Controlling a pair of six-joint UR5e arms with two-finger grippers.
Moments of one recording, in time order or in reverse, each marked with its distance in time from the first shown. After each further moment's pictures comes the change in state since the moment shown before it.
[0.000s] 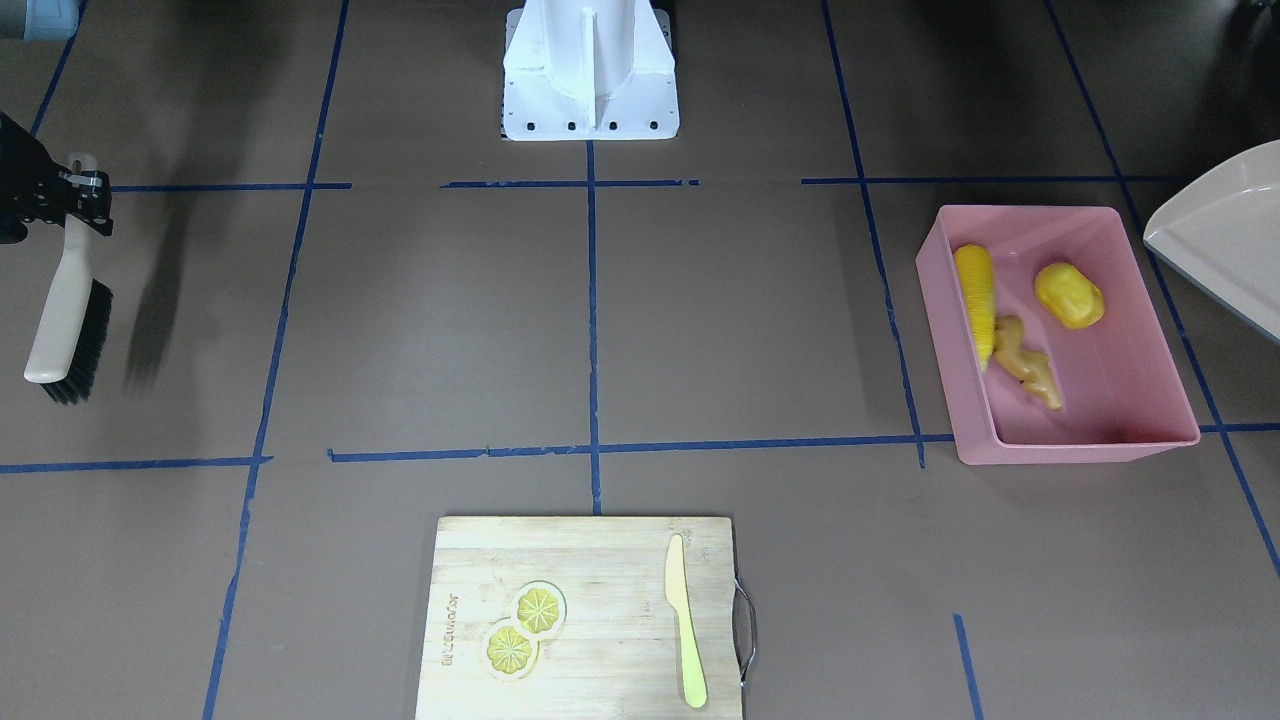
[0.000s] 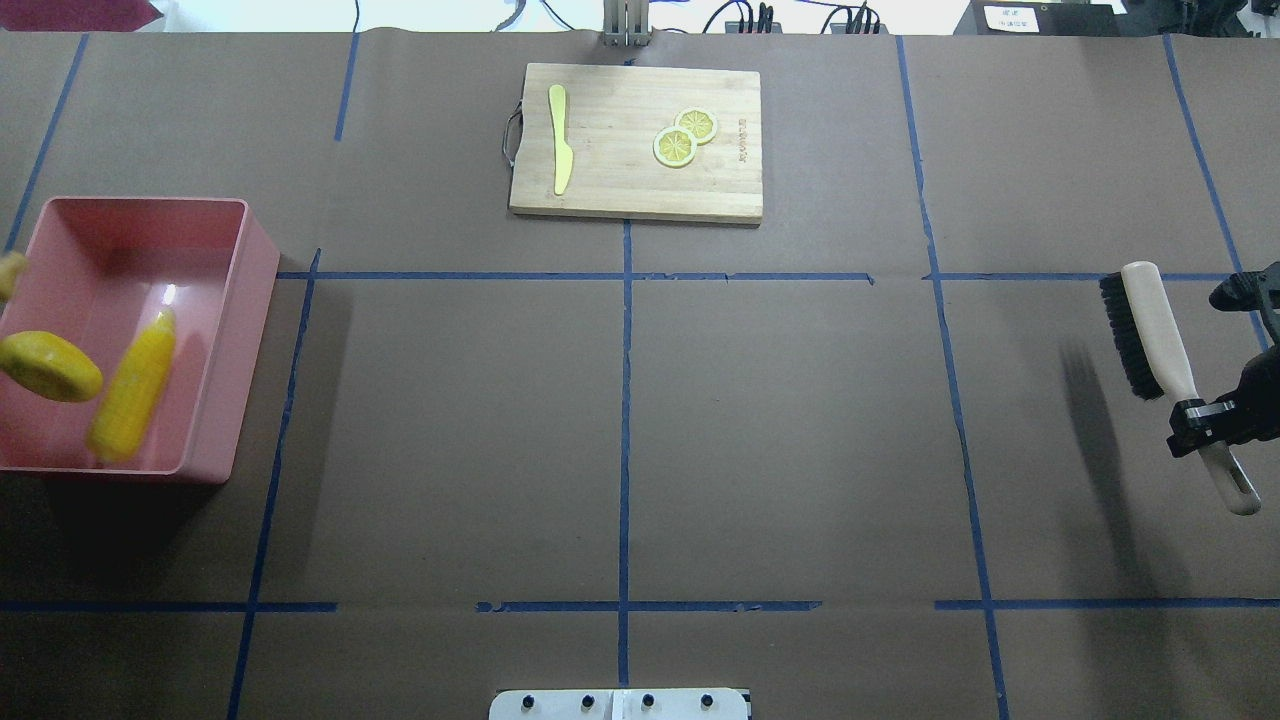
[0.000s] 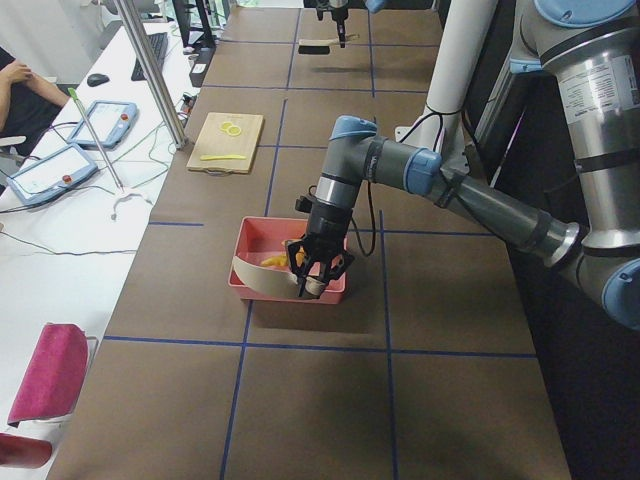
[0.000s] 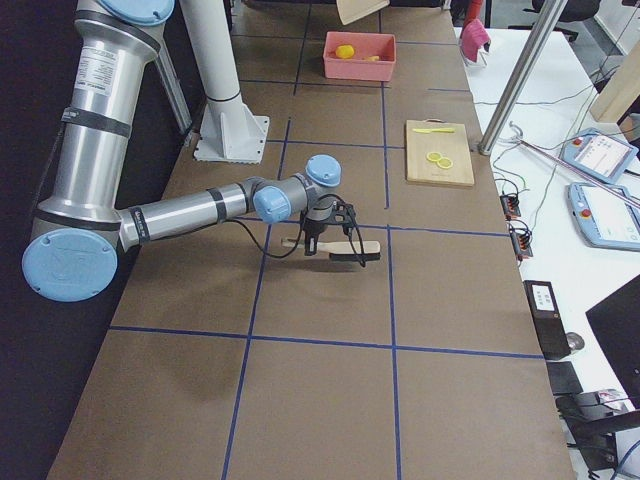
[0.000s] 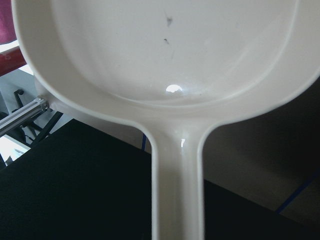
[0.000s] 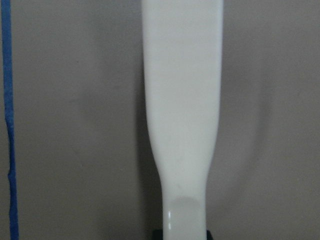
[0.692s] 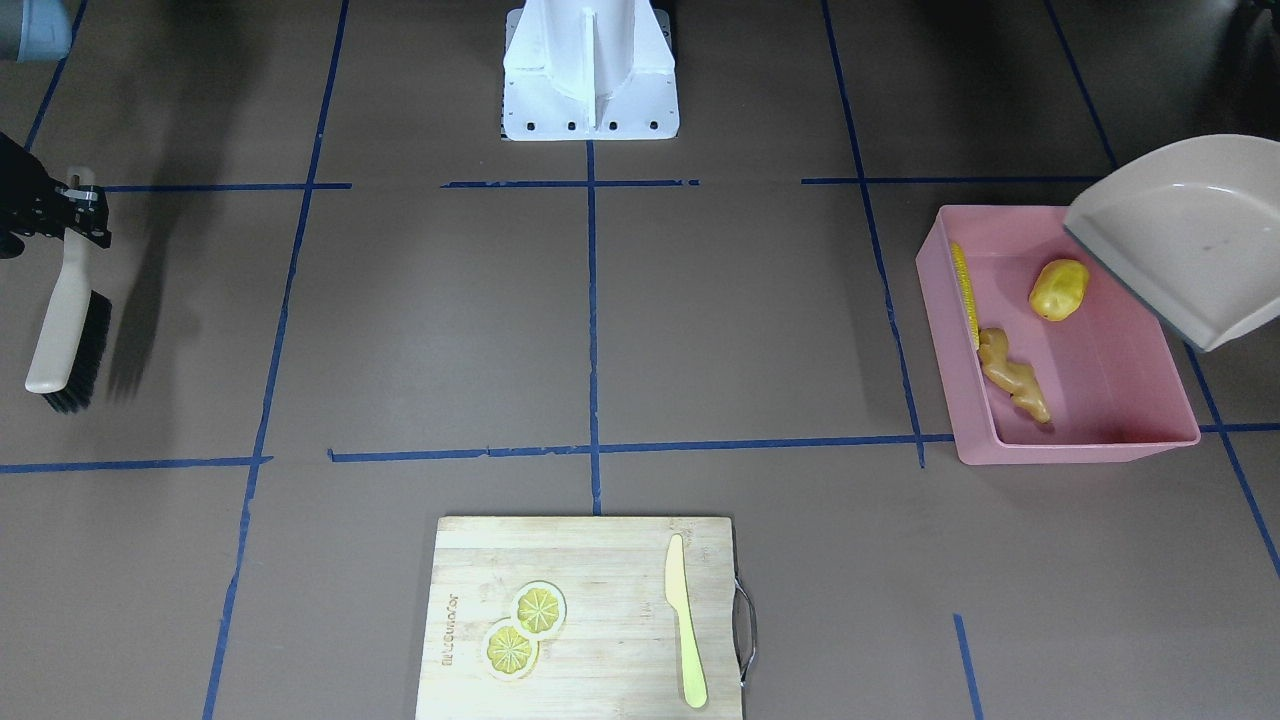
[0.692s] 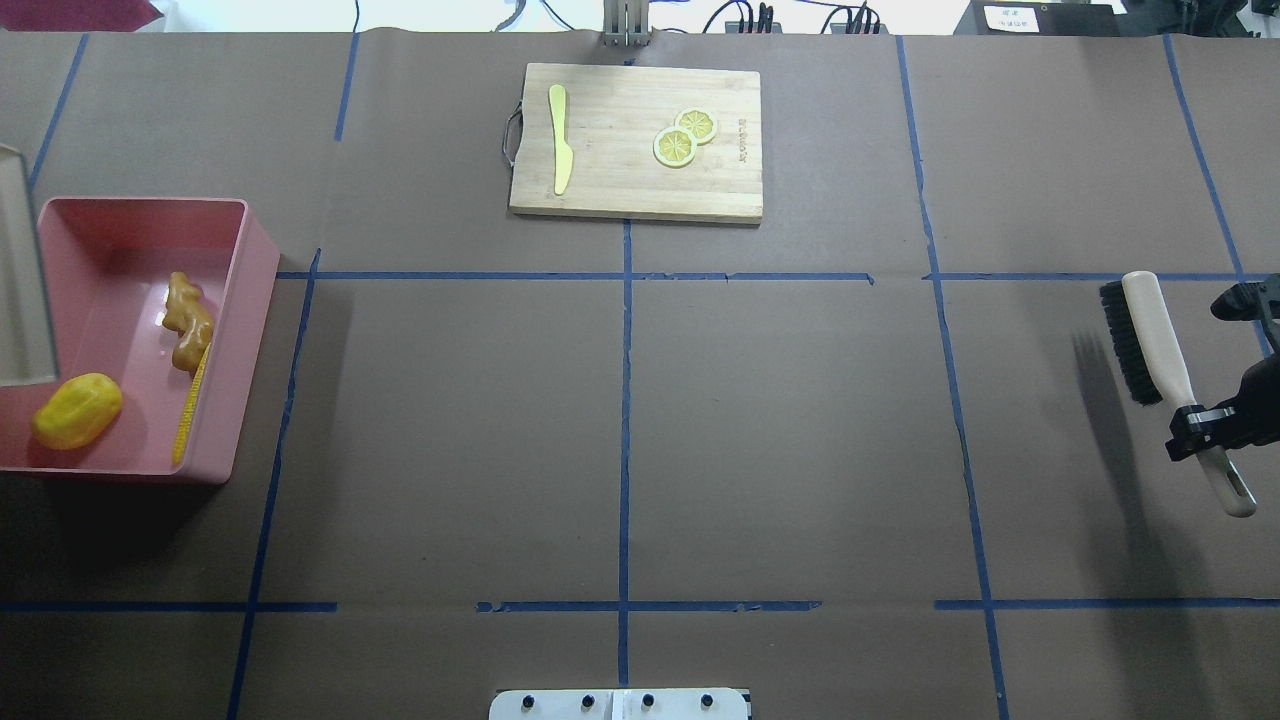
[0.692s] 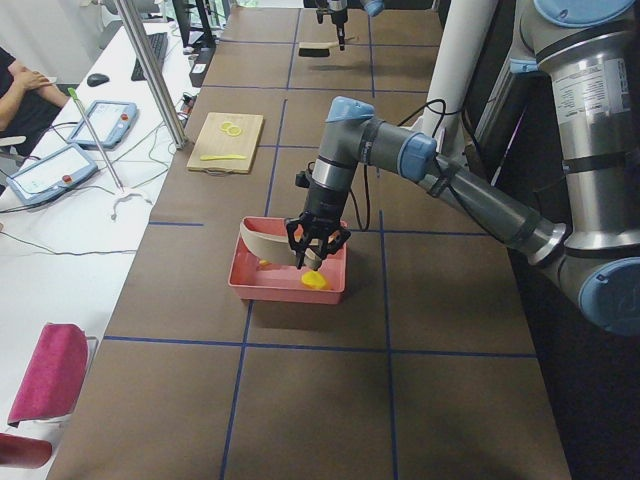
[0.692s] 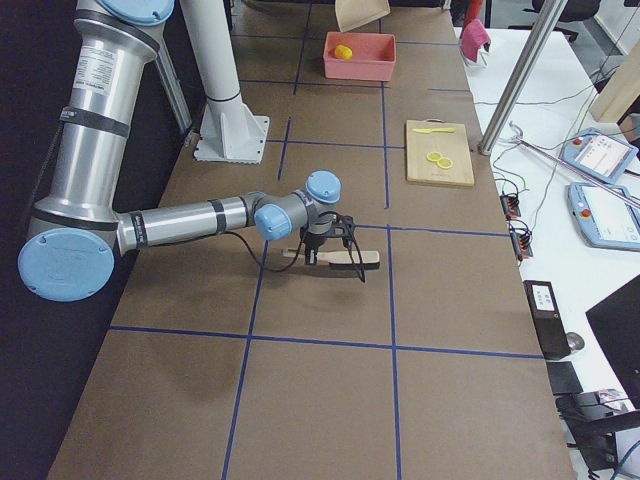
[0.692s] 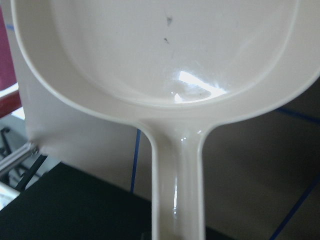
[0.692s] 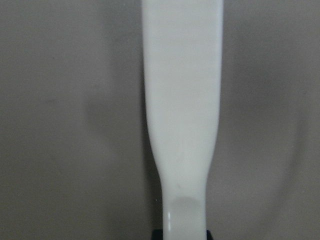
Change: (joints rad) left arm 0.002 -0.083 -0.030 0.027 -0.276 -0.012; right arm 0.001 -0.015 -0.111 0.151 0.042 0.009
